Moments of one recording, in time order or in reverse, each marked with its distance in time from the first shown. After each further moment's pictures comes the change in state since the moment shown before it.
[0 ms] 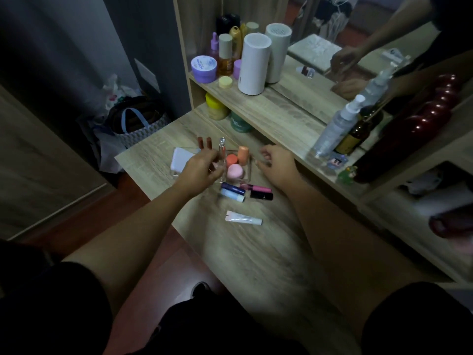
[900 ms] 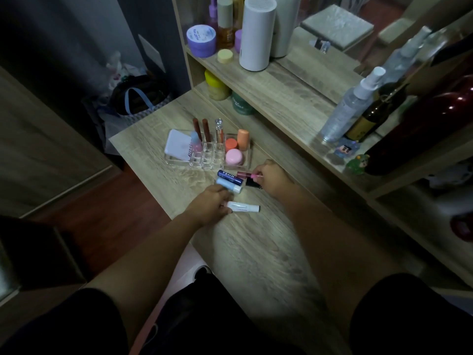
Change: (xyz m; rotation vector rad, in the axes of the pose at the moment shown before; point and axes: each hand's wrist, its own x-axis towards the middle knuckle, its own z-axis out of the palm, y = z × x) left_hand -0.053 -0.003 0.081 0.069 -0.440 -0.190; right_hand 0.000 0.036 0.053 -0.267 -0.347 0.052
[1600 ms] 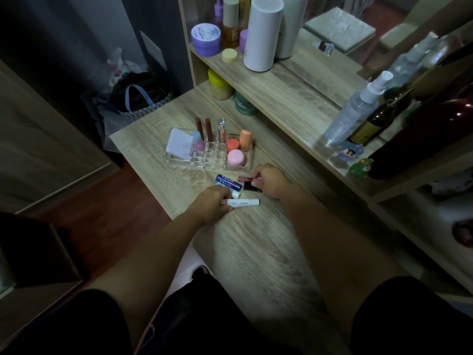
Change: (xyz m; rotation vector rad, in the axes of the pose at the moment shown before) left_hand 0.006 -0.005 0.006 -0.067 0.054 -0.083; right_hand 0.001 -0.002 0.003 0.101 -0.078 0.018
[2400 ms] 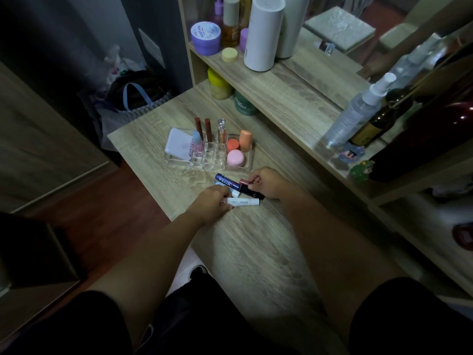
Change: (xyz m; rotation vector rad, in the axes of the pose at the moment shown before) left_hand 0.005 -0.002 0.001 -0.034 0.026 0.008; right_hand 0.008 0.004 0.006 0.168 -0.092 -0.006
